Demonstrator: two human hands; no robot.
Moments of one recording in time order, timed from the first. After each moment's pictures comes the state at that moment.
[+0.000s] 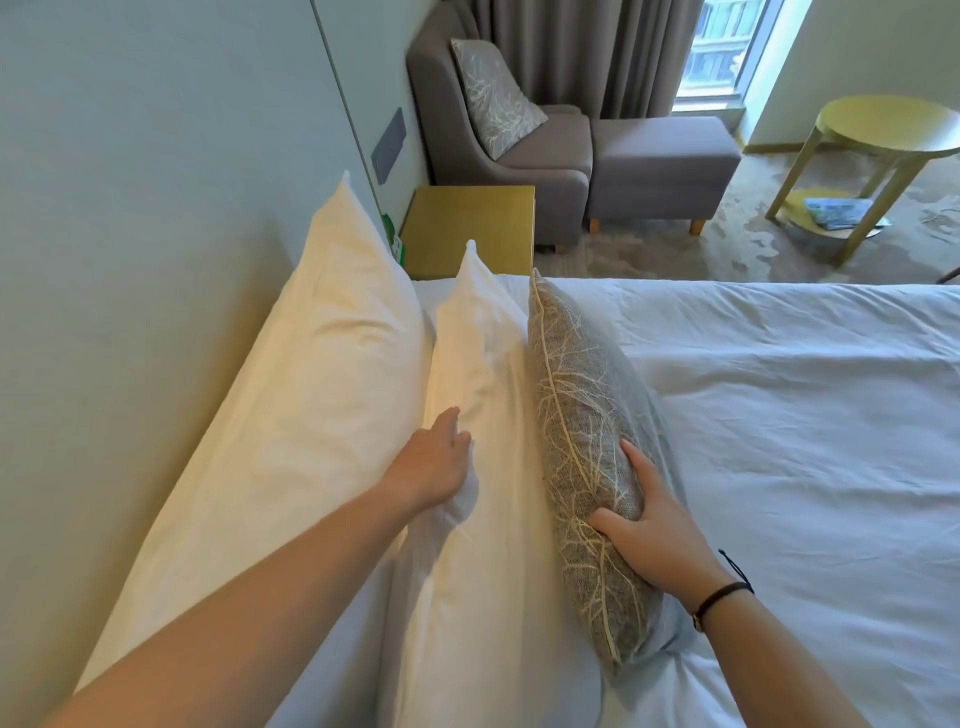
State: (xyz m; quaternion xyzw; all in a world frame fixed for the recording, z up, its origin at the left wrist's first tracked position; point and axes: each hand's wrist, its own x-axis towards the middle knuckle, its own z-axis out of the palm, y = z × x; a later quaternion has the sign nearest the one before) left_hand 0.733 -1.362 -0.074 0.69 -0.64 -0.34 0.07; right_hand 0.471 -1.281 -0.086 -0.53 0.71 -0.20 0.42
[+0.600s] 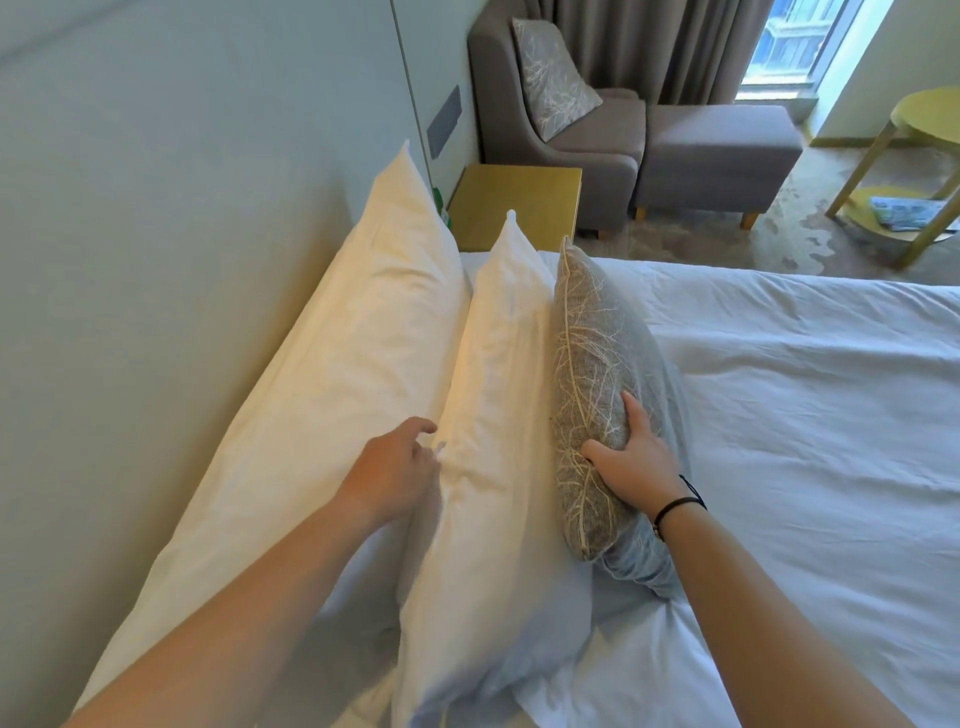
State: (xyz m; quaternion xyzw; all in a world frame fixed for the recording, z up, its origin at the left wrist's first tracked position) left_hand 0.776 -1.232 -0.037 0.74 -0.58 -0.31 0.14; right_hand 0.483 -1.277 -0.080 -0.53 0.72 -0.16 0.41
